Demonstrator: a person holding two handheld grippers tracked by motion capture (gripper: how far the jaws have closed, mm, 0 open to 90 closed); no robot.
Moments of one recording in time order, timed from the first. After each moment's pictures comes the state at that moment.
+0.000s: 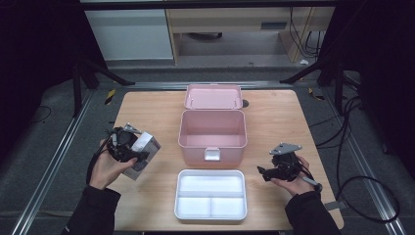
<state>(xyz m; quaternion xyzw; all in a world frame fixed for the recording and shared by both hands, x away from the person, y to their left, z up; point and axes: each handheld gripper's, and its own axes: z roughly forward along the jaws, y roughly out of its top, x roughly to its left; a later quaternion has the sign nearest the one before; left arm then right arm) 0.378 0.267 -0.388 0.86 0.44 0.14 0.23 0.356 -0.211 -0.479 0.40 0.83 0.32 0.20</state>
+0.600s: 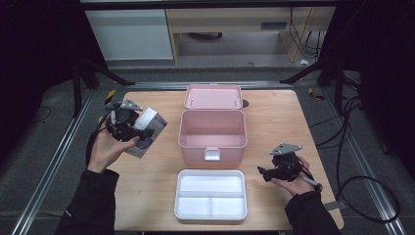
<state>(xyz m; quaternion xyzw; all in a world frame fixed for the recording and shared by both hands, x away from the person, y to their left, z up) 0.396 0.244 -0.319 0.85 0.40 0.18 0.29 0.357 -0.212 -0.481 0.40 0.83 0.32 0.20</state>
